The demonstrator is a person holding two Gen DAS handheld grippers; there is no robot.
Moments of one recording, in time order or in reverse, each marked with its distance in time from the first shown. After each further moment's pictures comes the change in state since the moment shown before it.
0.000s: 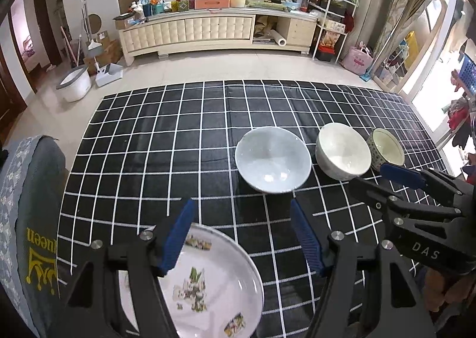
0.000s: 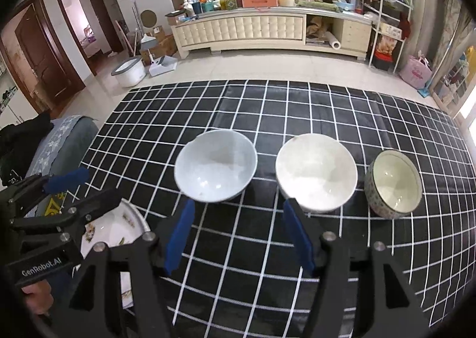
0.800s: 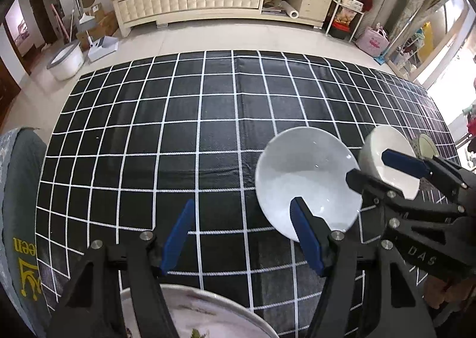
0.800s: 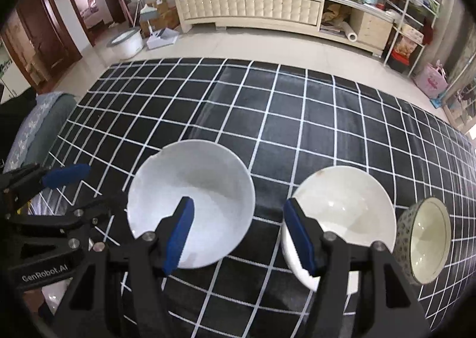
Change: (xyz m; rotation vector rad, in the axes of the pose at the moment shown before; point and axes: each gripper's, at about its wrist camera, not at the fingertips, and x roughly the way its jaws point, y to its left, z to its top) left arm 0.107 0.020 0.036 -0.041 0.154 0.002; right arm 0.092 -0.006 0.038 -0.107 0.112 -0.023
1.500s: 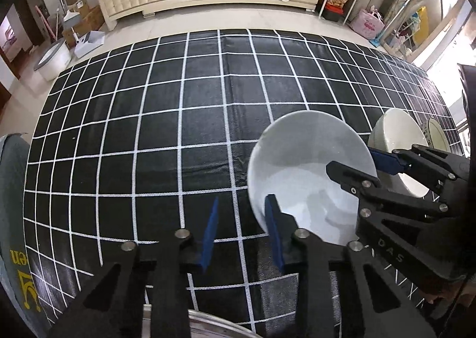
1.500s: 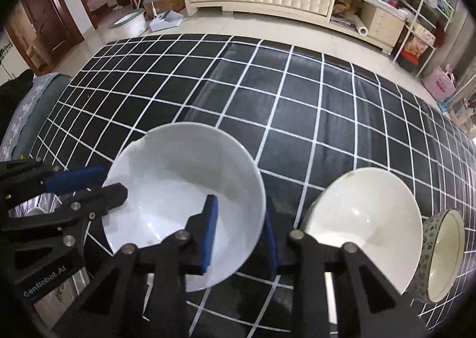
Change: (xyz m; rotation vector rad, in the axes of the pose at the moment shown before) left arm 0.030 -0.007 0.003 0.058 0.071 -0.024; right arm 0.034 -0.001 -0.001 -0.038 0.061 0.011
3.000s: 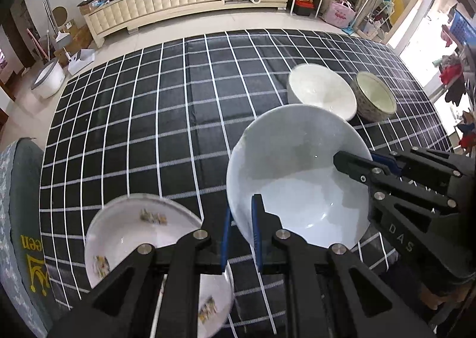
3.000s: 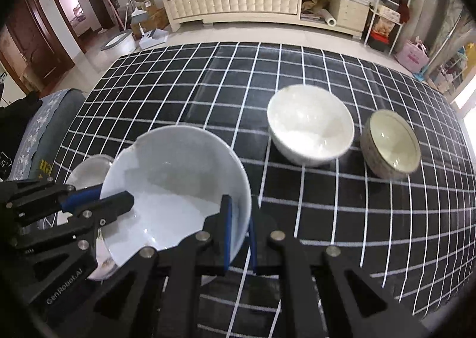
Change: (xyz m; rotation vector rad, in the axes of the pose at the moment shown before) left arm -0.091 -0.055 -0.087 0.105 -0.019 -0.022; right arm -0.111 0.007 -0.094 0.132 -0.043 -0.023
